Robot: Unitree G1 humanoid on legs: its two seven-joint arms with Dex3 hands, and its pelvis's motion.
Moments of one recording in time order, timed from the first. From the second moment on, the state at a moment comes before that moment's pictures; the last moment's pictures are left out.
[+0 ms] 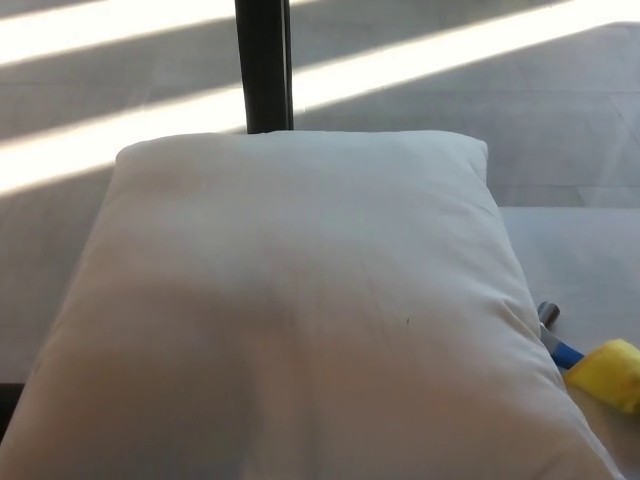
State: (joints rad) left_arm 0.14 0.37 0.62 0.59 -0.33 0.12 -0.01; right_arm -0.38 -0.85 0.10 0.33 -0.11 0.00 0.18
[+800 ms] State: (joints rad) left_arm 0.16 0.37 0.61 0.56 -0.34 0.17 0.01; right_arm -0.41 -0.86 0.31 0.53 -0.38 0.06 0.24
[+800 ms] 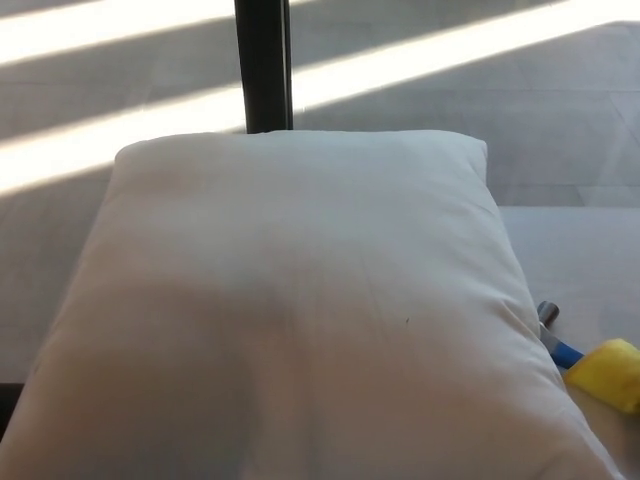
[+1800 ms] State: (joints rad) left_arm 0.17 0.36 0.62 0.55 -0.34 0.18 0.03; right_arm -0.45 -0.80 0.45 0.63 -0.55 0.21 0.29
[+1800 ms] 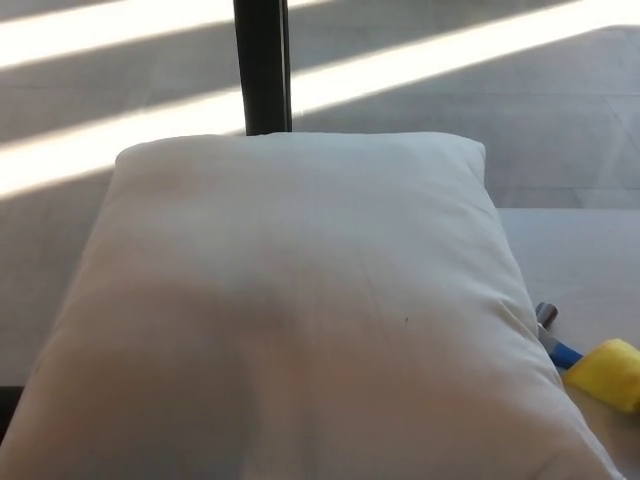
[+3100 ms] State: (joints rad) left_arm 0.18 0.36 0.61 0.53 -0.36 0.18 0.00; right_arm -0.52 -0.71 0.51 0.87 -0.67 -0.02 -0.17
